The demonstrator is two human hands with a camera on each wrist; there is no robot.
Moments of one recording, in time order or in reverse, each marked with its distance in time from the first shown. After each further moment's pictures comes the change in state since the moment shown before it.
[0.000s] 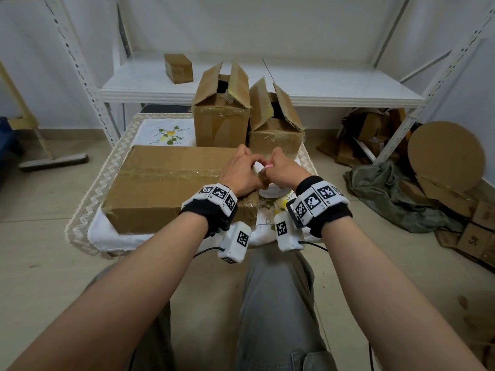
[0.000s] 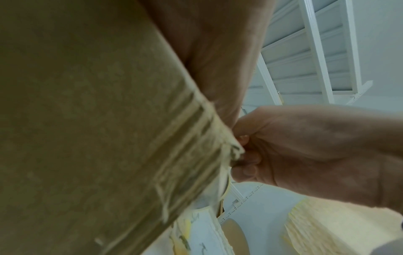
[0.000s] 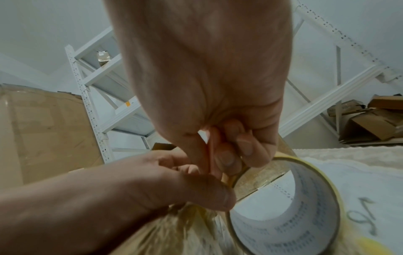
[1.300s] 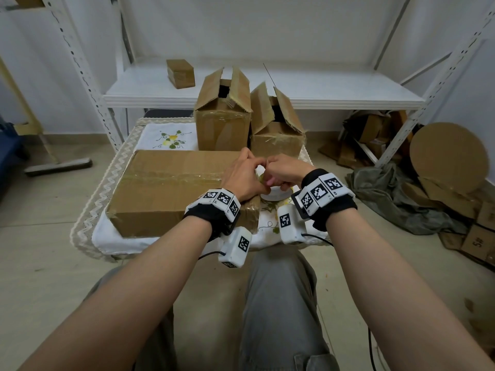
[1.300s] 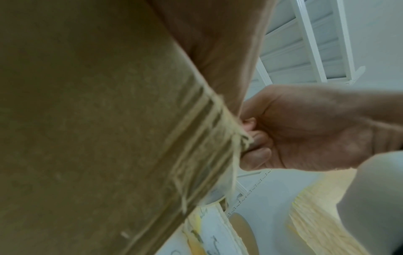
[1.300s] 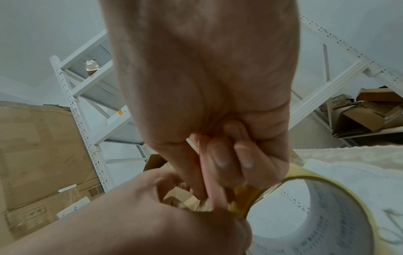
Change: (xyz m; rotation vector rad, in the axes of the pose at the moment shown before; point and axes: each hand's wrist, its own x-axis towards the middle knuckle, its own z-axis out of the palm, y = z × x) left_hand -0.004 0.002 0.000 0.047 0.016 0.030; right_hand 0.009 -0.008 -0.014 0.133 -0.199 0.067
